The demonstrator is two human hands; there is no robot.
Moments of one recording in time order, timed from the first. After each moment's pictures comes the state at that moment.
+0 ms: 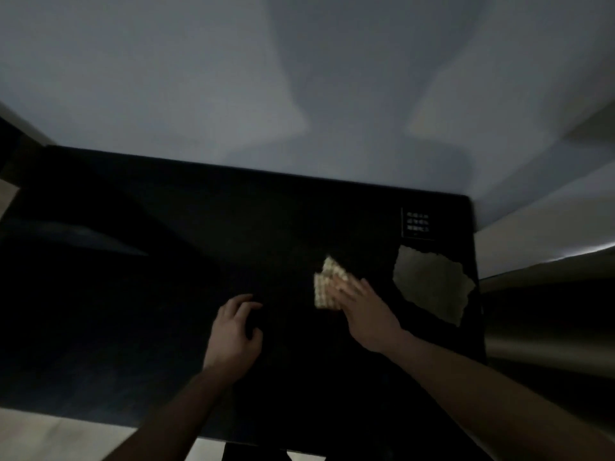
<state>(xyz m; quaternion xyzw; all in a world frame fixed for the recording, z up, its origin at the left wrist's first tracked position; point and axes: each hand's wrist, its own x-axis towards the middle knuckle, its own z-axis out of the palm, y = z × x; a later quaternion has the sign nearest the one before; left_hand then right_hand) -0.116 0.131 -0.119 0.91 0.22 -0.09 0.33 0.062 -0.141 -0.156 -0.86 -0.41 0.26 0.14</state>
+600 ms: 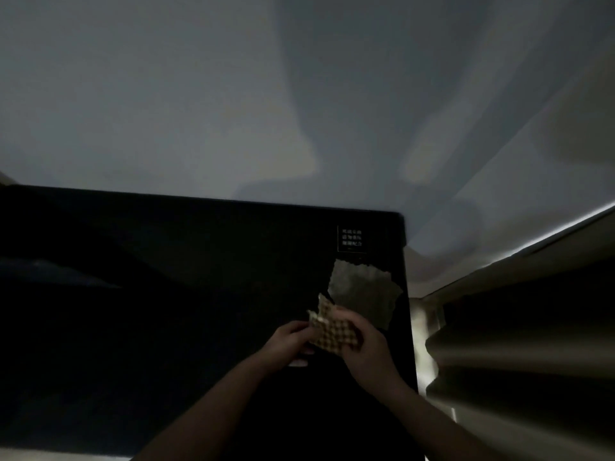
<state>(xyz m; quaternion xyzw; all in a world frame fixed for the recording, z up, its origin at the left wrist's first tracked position) -0.007 -0.057 -0.083 0.58 0.33 -0.37 0.65 0.021 -0.260 -0.054 -0.81 -0.09 0.22 0.54</state>
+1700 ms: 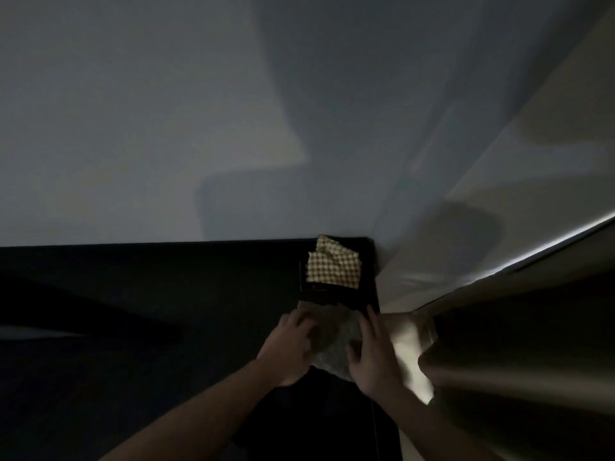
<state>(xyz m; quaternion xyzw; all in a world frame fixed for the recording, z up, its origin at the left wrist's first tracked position) 0.132 -0.108 -0.138 0.94 -0.04 -0.28 0.20 0.143 -0.332 -0.161 -0.95 -0.07 0.13 0.27</state>
